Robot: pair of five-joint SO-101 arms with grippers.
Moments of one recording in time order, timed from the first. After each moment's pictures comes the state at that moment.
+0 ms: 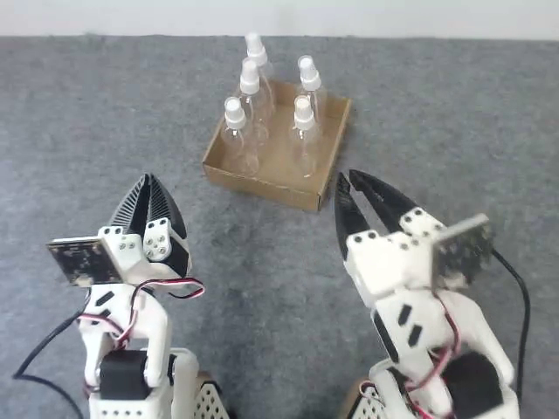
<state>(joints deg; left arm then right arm) -5.5 -103.5 79.5 44.2 16.6 -25.9 -86.5 50.8 48.3 -2.5</state>
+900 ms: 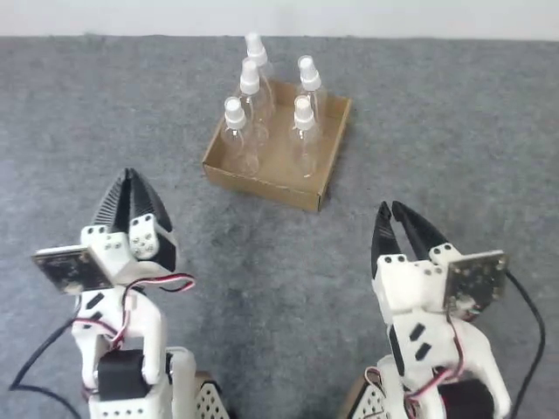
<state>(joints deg) -10.6 -103.5 79.5 39.3 15.9 -13.4 -103.8 63.6 60.3 -2.5</state>
